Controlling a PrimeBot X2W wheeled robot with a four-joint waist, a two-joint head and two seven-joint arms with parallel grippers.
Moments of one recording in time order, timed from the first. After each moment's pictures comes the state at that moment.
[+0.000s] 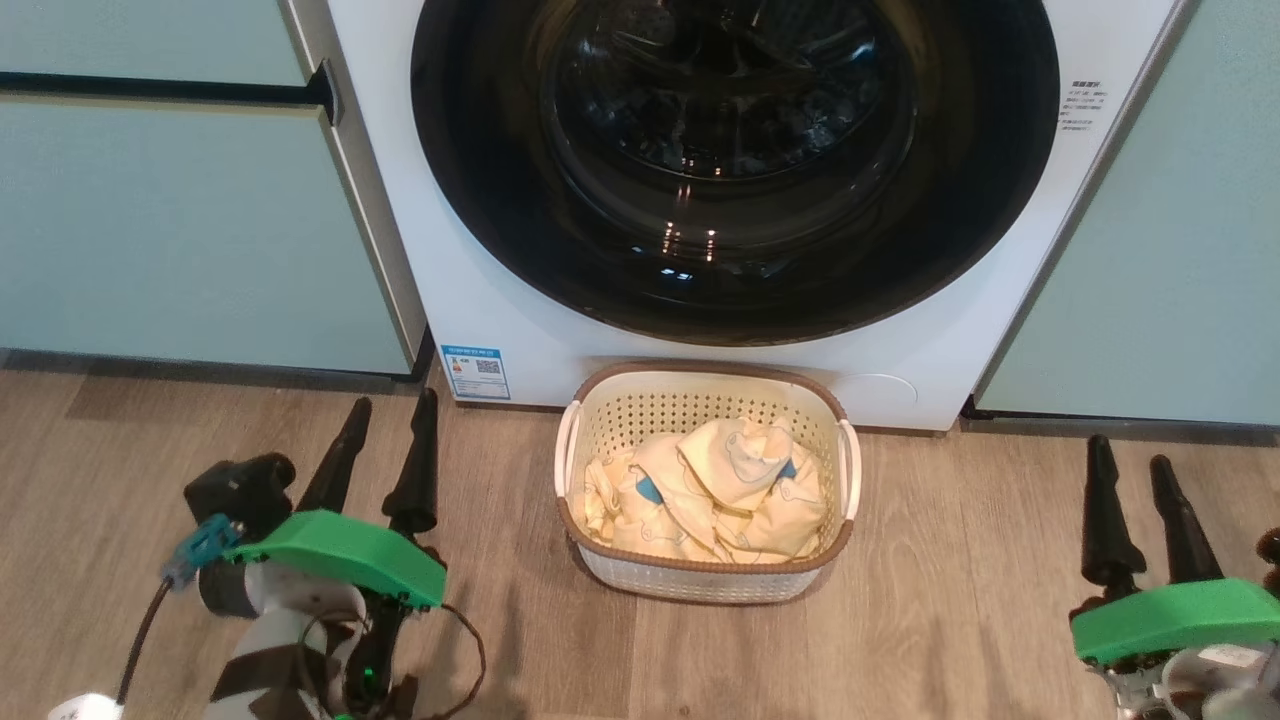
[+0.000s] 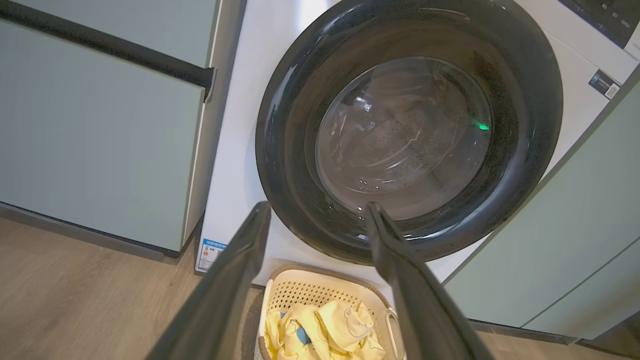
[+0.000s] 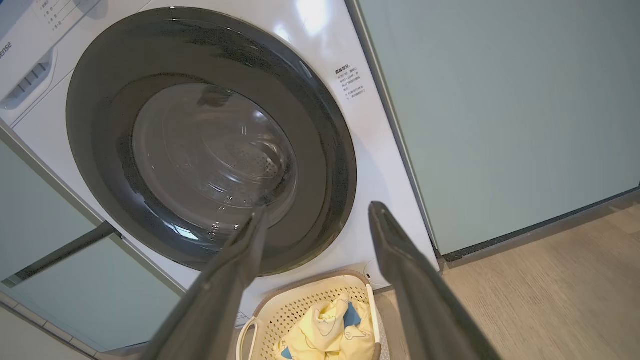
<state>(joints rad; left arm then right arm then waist) -0.13 0.05 0.03 0.20 -0.44 -0.13 -0.16 -0.05 -0.03 0.00 0.18 0.52 0.13 -0.16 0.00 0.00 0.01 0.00</state>
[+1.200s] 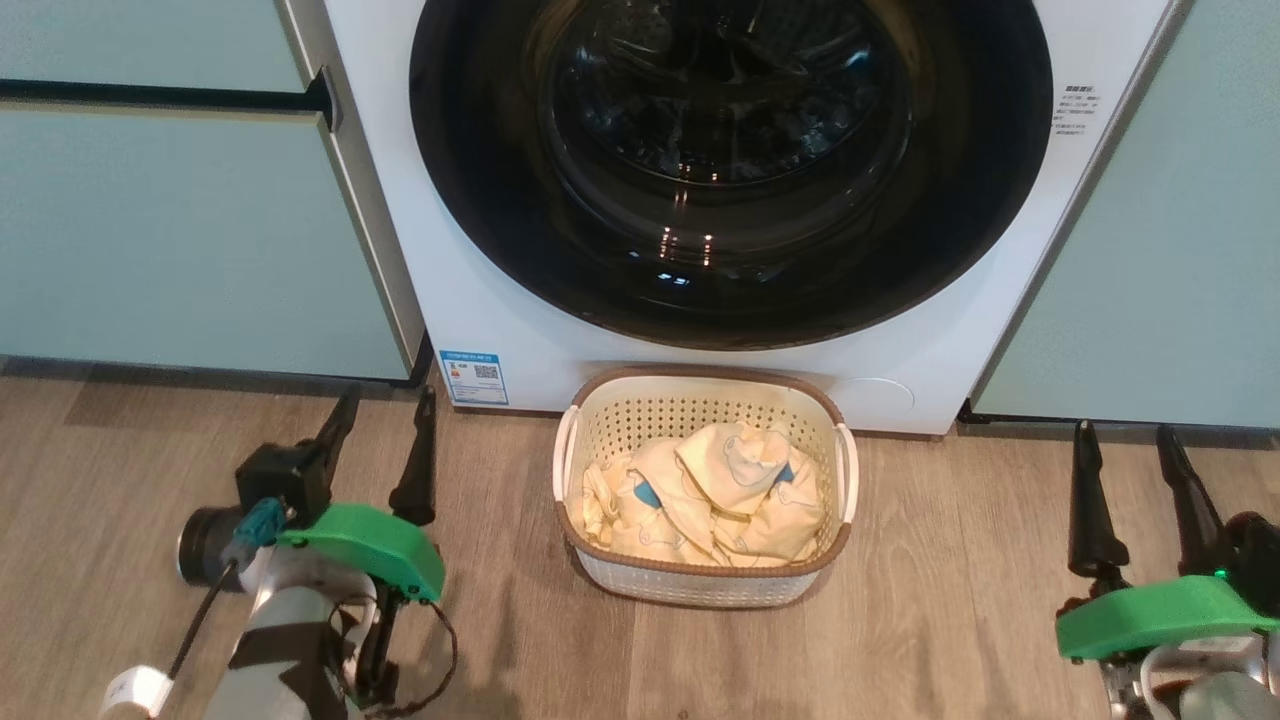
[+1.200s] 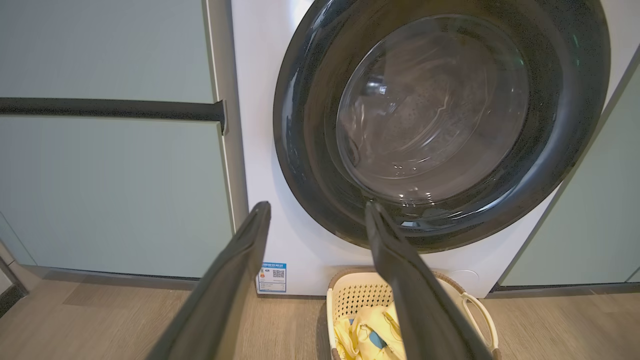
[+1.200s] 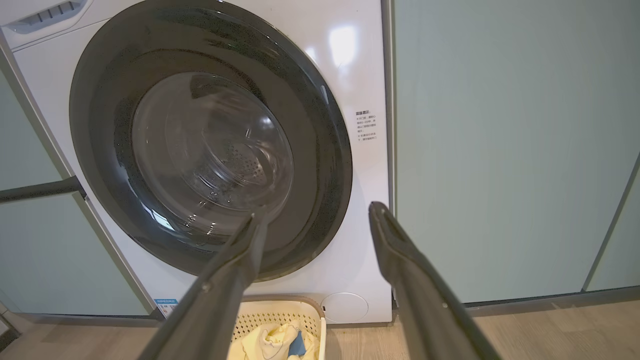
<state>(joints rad) -0.21 0.04 0.06 0.36 -0.11 -0.12 -0.25 -0.07 -0.03 0.01 0.19 0.20 0.13 -0.25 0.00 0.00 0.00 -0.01</state>
